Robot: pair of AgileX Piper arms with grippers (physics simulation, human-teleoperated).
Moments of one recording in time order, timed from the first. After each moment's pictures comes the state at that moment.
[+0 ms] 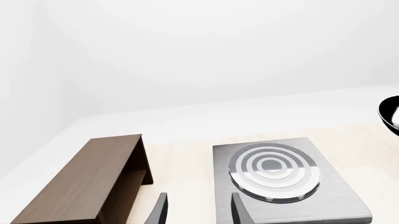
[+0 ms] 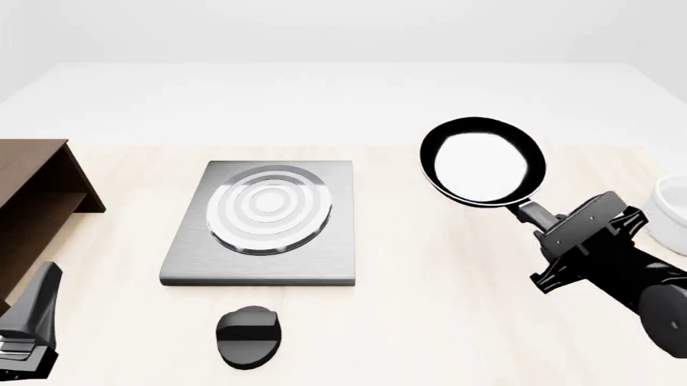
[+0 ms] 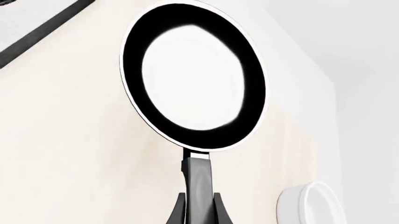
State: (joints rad) left arm 0.01 0.00 -0.12 0.09 0.12; right arm 0.01 1.22 -0.39 -0.26 -0.67
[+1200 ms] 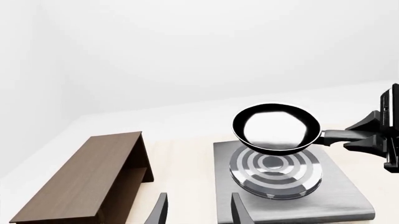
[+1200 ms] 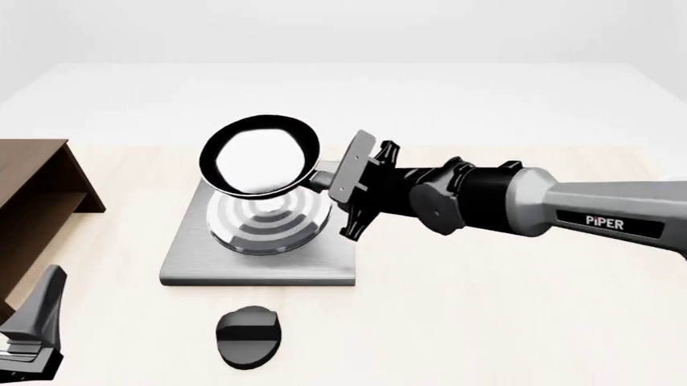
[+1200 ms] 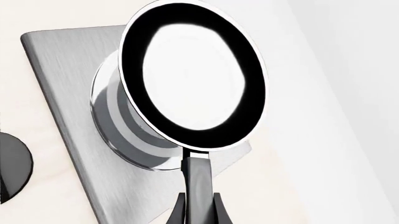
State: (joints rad) left arm 0.01 0.00 -0.09 0.08 0.13; right arm 0.64 1.78 -1.14 0.02 -0.58
